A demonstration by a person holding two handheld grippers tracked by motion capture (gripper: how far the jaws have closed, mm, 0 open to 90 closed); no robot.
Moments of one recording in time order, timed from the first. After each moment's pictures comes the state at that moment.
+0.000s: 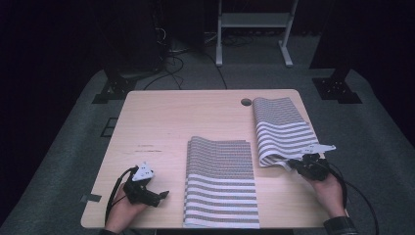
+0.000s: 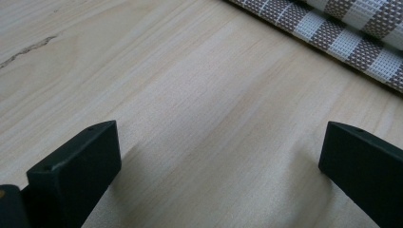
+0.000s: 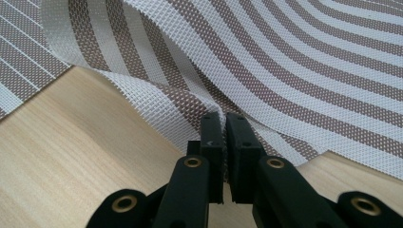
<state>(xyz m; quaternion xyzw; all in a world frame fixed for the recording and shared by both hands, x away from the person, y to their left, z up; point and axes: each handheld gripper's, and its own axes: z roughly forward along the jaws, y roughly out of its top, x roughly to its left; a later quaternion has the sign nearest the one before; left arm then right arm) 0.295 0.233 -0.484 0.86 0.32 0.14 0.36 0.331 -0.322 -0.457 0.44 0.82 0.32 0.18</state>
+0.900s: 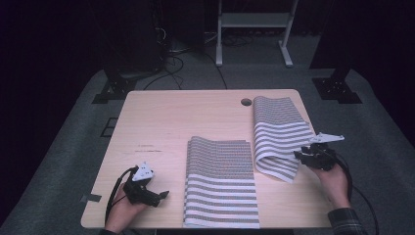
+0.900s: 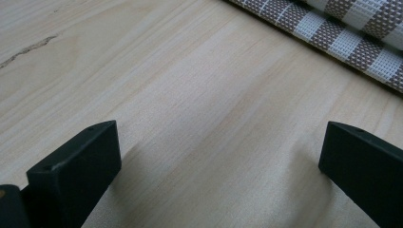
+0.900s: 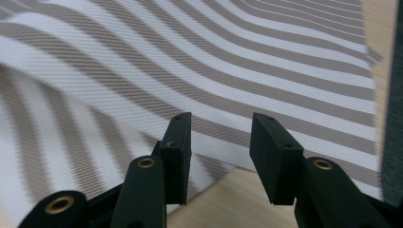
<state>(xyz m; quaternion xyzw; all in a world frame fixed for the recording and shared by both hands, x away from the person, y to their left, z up) 0.295 0.234 -0.484 0.86 0.32 0.14 0.36 0.359 -0.348 -0.448 0.48 0.78 0.32 0.22</state>
